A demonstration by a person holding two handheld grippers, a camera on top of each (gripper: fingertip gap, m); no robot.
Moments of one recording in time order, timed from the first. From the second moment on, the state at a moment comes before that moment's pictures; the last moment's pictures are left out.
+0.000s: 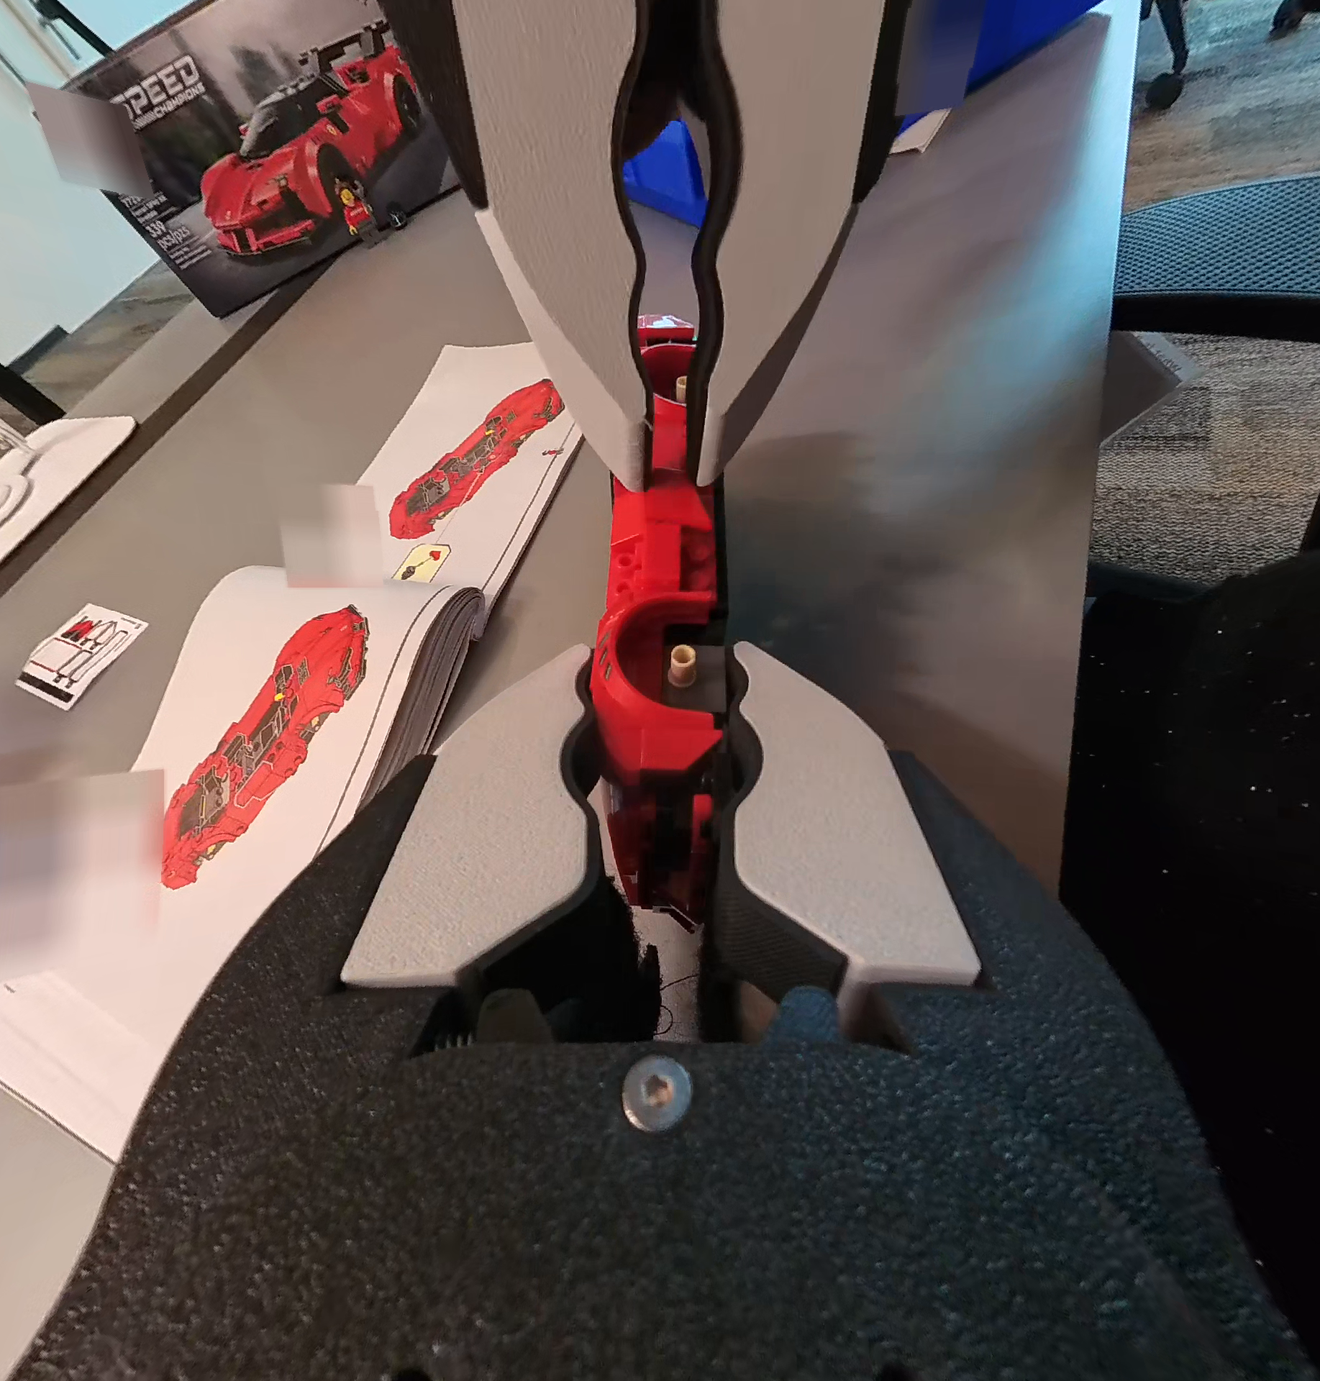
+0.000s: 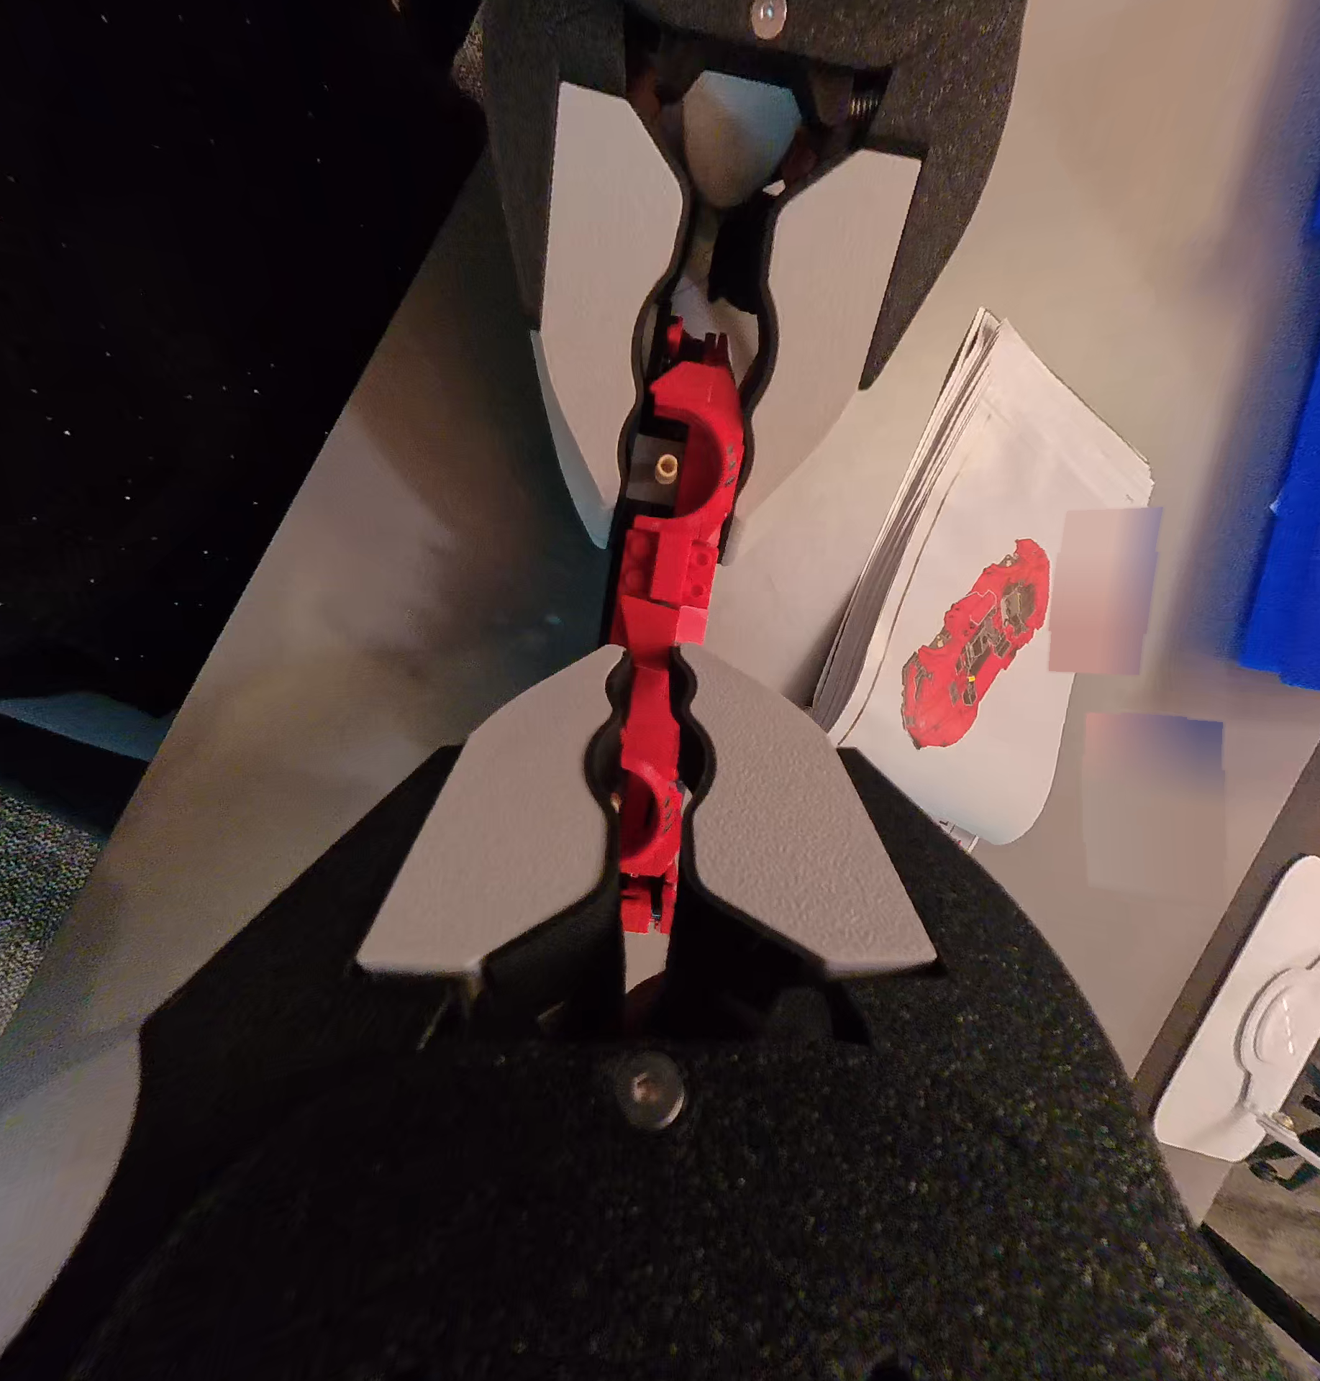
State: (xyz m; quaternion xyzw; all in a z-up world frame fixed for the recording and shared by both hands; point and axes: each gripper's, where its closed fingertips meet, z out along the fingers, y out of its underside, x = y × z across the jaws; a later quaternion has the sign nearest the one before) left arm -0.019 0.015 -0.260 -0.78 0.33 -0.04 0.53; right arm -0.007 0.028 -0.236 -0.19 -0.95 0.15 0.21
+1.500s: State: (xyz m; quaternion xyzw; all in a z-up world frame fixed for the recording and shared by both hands) left arm -0.020 0.016 -0.260 -0.78 0.32 -0.06 0.53; right arm -0.012 0.030 -0.237 -0.18 -0.96 0.14 0.17
